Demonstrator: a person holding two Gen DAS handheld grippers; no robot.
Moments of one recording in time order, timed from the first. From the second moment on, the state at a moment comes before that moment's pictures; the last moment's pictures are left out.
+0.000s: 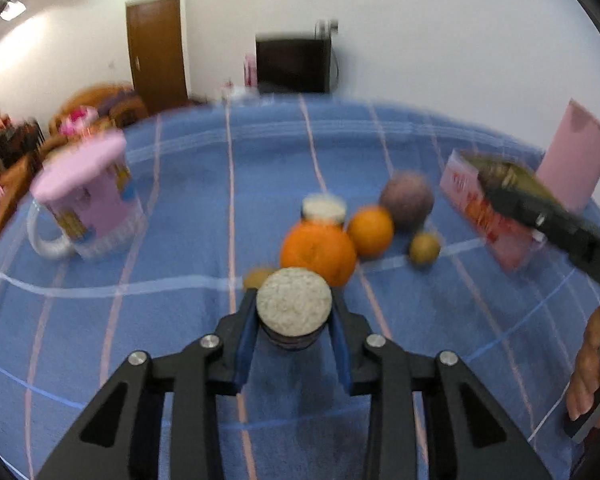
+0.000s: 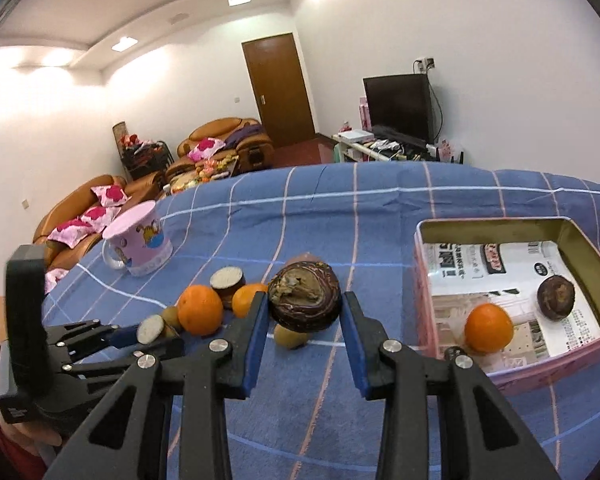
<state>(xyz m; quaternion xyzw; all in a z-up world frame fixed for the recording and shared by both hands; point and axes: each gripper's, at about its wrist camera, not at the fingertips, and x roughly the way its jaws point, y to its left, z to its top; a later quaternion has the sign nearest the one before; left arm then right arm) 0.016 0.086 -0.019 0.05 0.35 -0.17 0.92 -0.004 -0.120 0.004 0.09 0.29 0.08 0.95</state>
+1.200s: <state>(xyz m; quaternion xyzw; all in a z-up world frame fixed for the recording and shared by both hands) 0.018 -0.154 -0.004 0.07 0.31 -0.22 0.92 0.015 -0.310 -0.007 0.02 0.33 -0.09 0.94</state>
